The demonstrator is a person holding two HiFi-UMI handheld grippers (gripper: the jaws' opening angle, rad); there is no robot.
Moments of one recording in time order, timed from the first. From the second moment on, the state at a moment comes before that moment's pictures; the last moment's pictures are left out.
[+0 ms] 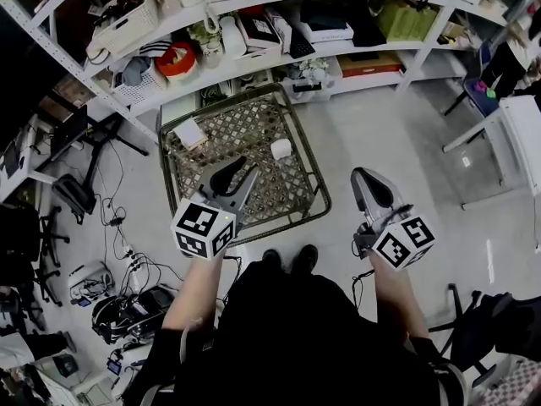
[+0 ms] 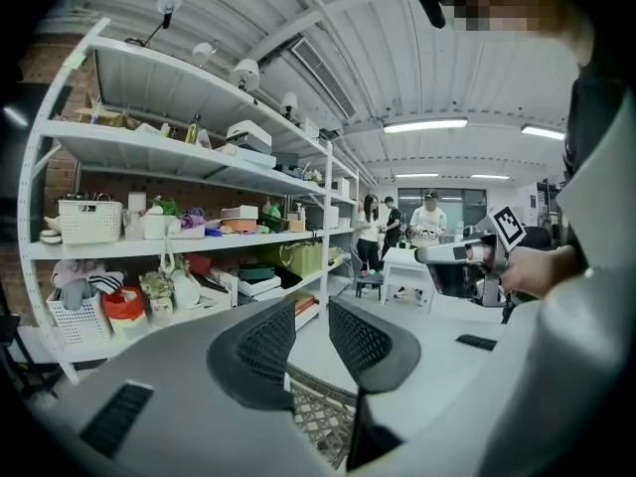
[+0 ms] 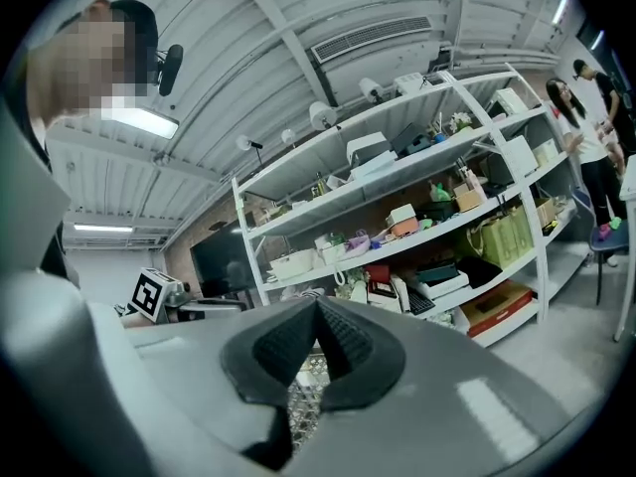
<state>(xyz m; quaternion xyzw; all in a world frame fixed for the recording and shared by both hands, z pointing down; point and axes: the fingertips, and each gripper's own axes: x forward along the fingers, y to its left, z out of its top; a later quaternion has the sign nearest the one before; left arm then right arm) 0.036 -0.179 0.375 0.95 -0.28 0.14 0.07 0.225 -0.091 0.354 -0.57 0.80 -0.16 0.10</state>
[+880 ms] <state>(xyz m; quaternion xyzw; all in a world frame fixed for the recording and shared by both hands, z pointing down) -0.020 -0.252 0.415 0.95 -0.26 0.15 0.10 0.166 -0.174 0.364 -0.59 0.79 -0.16 0.05</state>
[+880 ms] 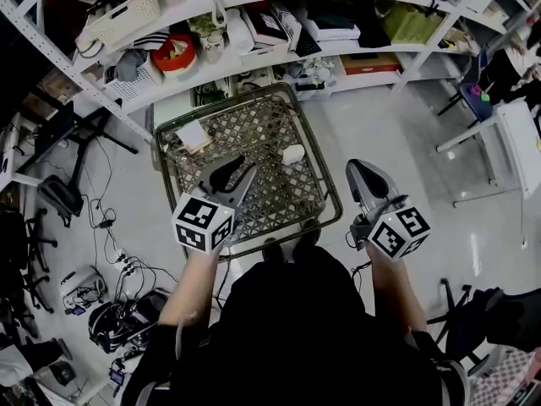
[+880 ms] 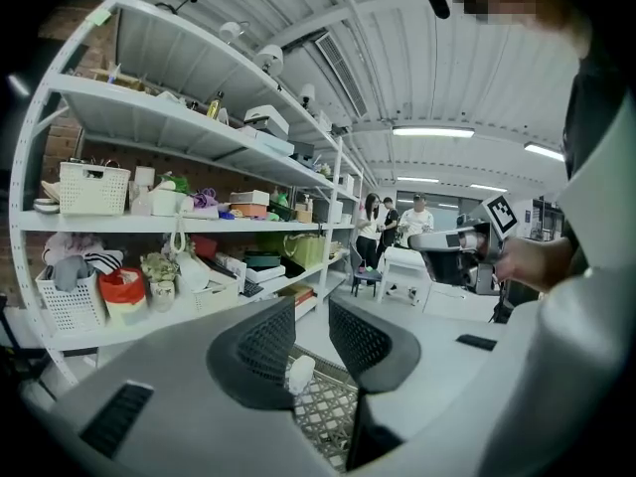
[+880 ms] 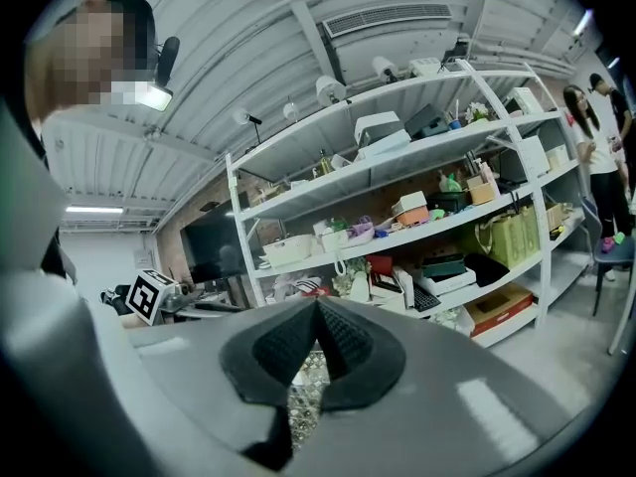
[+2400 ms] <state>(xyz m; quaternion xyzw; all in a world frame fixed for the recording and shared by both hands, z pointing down) 0.090 -0.302 0.694 0.95 -0.17 0.23 0.12 0.199 -0.247 0.526 -0.57 0.77 -0.29 0.01</state>
